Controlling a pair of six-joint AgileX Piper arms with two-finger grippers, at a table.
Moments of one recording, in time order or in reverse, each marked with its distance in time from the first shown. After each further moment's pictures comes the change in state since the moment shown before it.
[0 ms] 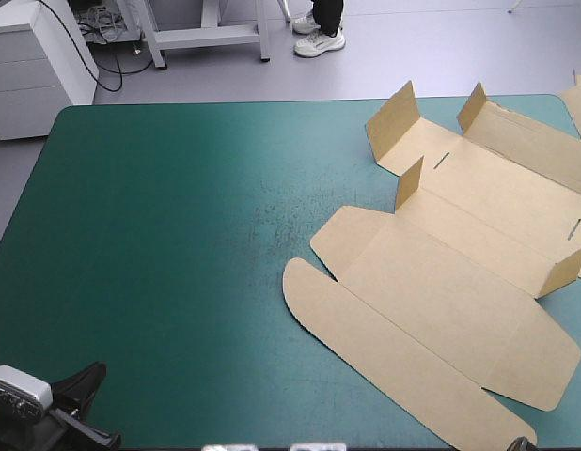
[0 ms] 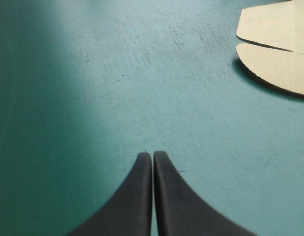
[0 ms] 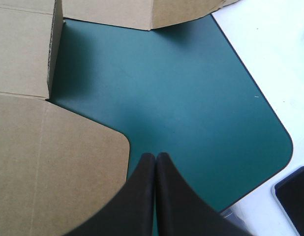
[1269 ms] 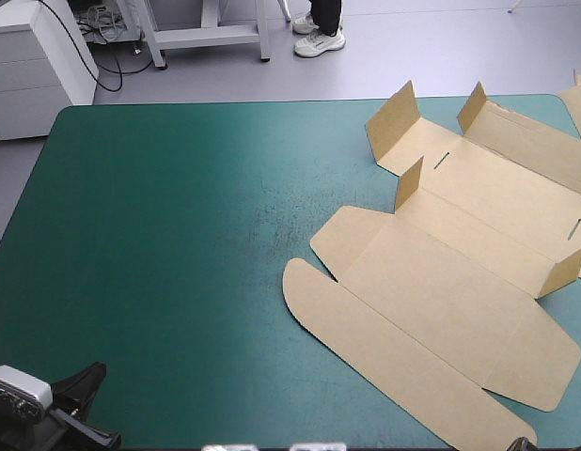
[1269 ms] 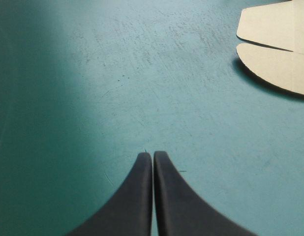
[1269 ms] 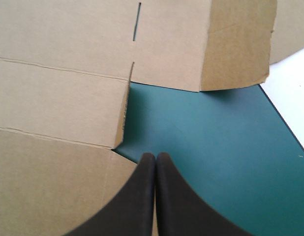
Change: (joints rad) left arm 0.000 0.000 0.000 0.000 0.000 0.000; right arm -0.004 0.060 -0.175 0.195 0.001 -0.021
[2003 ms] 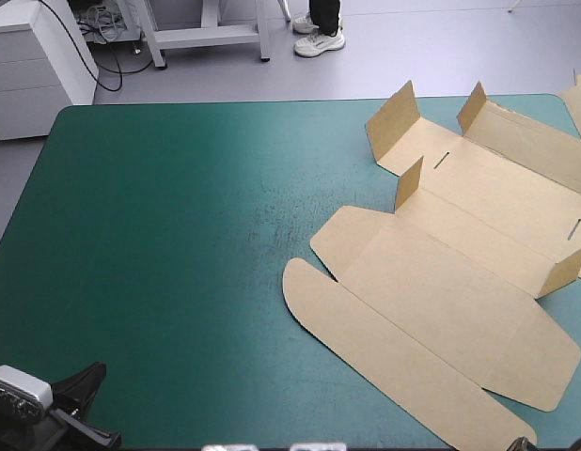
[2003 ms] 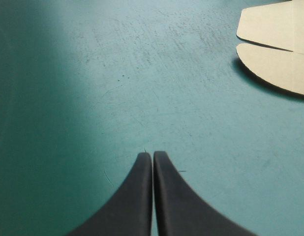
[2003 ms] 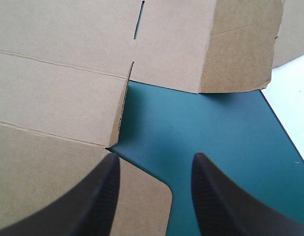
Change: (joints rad) left arm 0.000 0.000 0.000 0.000 0.000 0.000; right arm 0.000 0.036 -0.006 -0.007 0.001 -0.044
